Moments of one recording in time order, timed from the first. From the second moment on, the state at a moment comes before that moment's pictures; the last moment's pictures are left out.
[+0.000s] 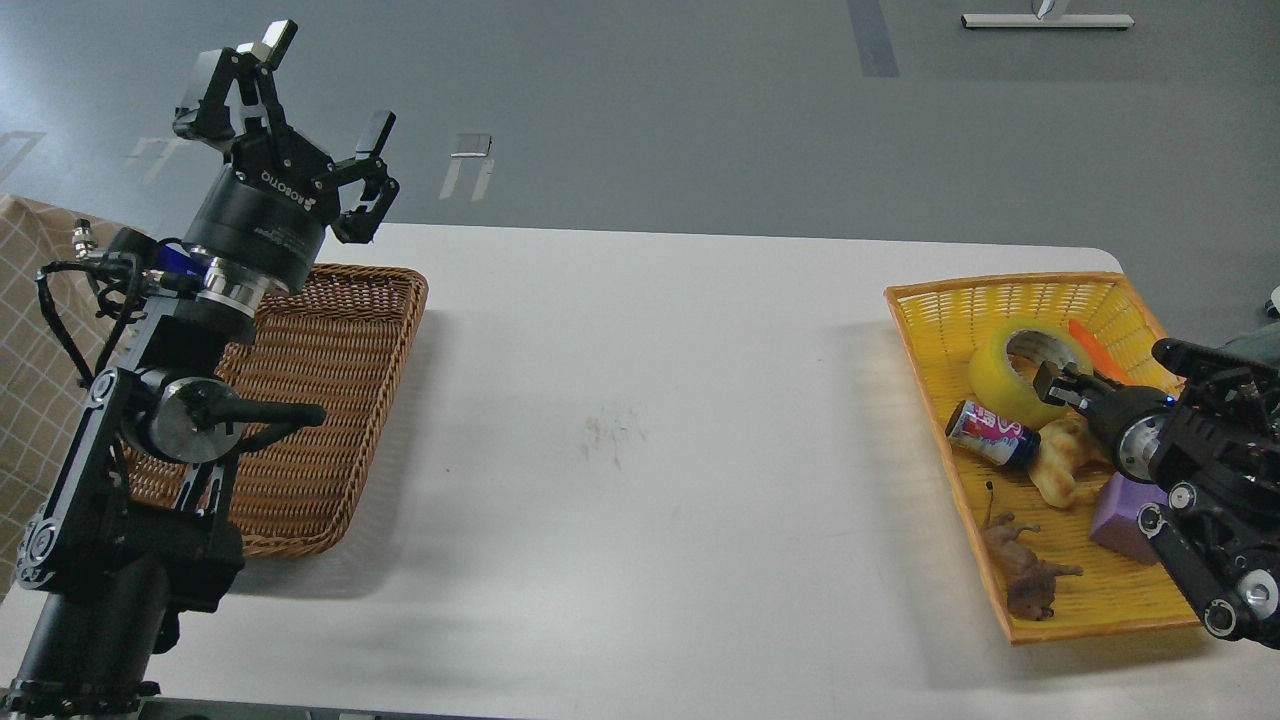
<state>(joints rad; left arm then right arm) -0.27 0.14 -1.62 -1.46 0.75 -0.31 -0.05 0.43 -0.38 1.11 0.85 -2.09 0.17 -0.10</state>
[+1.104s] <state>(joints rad) -0.27 0.14 -1.62 -1.46 0.75 -0.31 -0.04 0.72 -0.37 0.91 1.15 -2.04 0.30 -0.11</state>
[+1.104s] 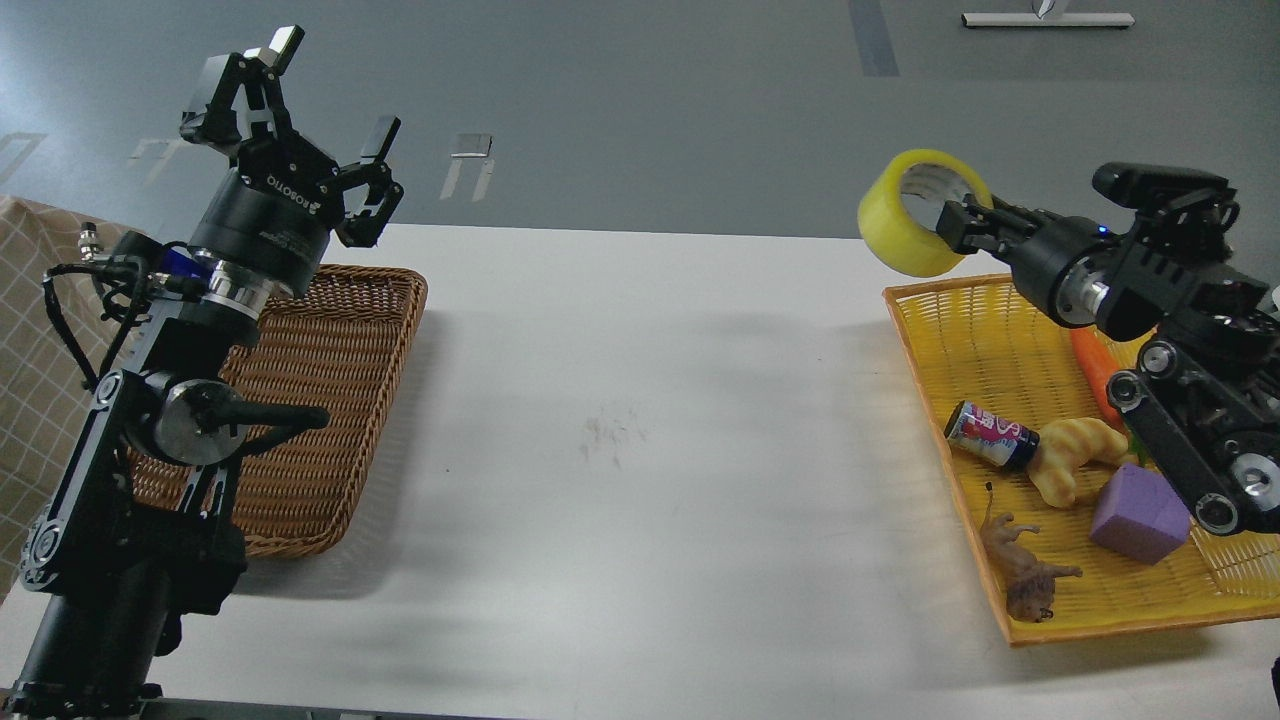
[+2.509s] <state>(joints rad) -0.26 0.16 -1.66 -1.46 0.74 -0.31 -0.04 0.65 -0.09 0.56 1.13 -2.04 0.29 -0.23</state>
